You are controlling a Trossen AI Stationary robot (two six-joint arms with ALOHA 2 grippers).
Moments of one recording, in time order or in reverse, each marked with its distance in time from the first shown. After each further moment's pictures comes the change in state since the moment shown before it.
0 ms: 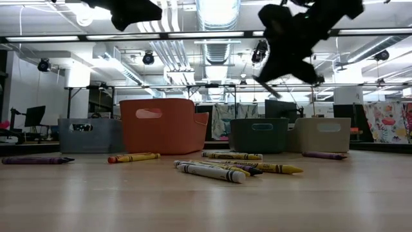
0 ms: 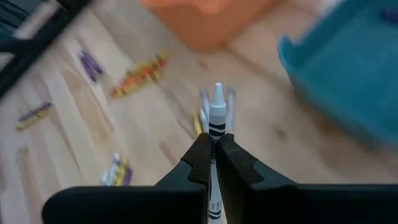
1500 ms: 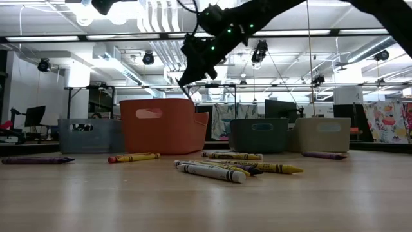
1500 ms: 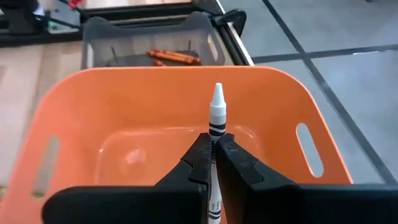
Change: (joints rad) left arm -0.047 -0.200 0.000 -0.069 -0.002 0.009; right arm -0.360 0.736 0.917 -0.051 -0.208 -0.888
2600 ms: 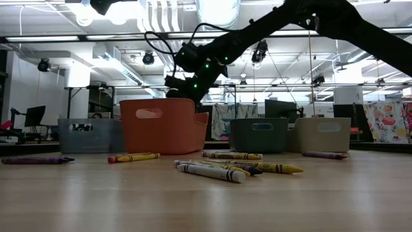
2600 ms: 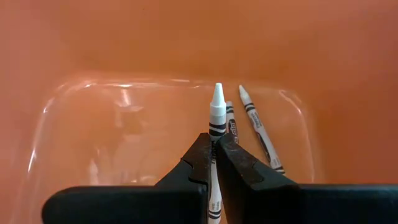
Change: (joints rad) left arm 0.000 -0.010 0.000 -0.027 -0.001 0.018; right arm -0.001 0.328 0.243 -0.132 -0.008 -0.094
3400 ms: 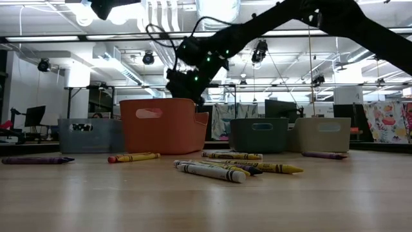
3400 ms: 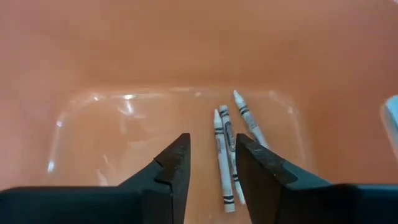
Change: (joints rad) left arm 0.000 0.021 0.000 -0.042 -0.001 -0.041; right arm 0.005 -0.045 0.015 -0.043 0.003 0.063
